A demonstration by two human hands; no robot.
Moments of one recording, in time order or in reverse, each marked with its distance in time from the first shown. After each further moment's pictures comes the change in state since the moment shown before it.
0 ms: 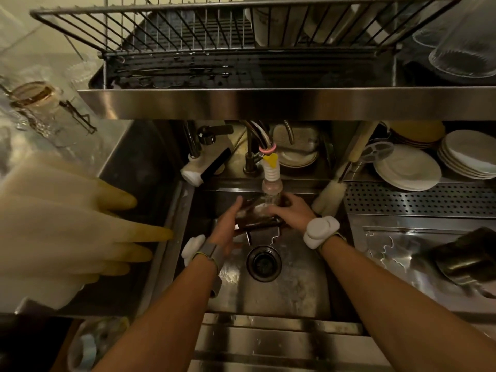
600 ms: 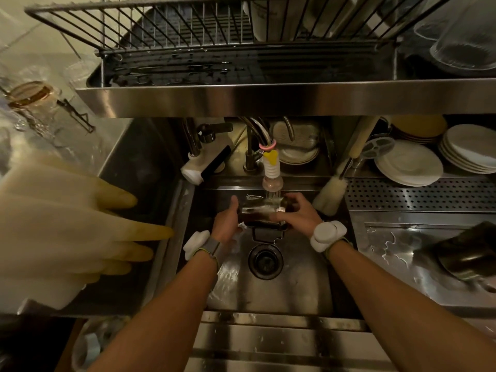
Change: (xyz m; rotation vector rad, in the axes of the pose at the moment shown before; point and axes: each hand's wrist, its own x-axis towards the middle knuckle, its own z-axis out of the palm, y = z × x) left_hand 0.005 0.004 -0.003 0.226 0.213 0.036; right_hand -0.001 0.022 -0.001 0.063 0.027 0.006
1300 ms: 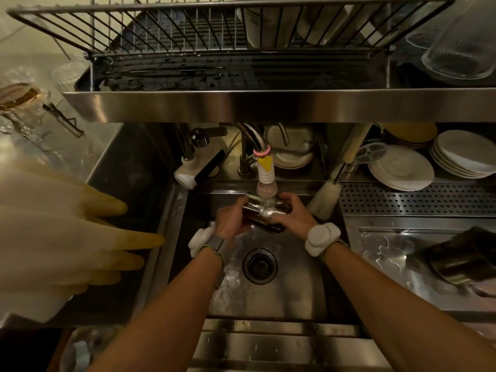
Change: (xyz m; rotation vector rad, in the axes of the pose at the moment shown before) left_hand 0.003 0.019 0.024 -0.257 -0.005 0.036; right_hand 0.008 -0.002 -0.006 -0.106 -0.033 -0.026
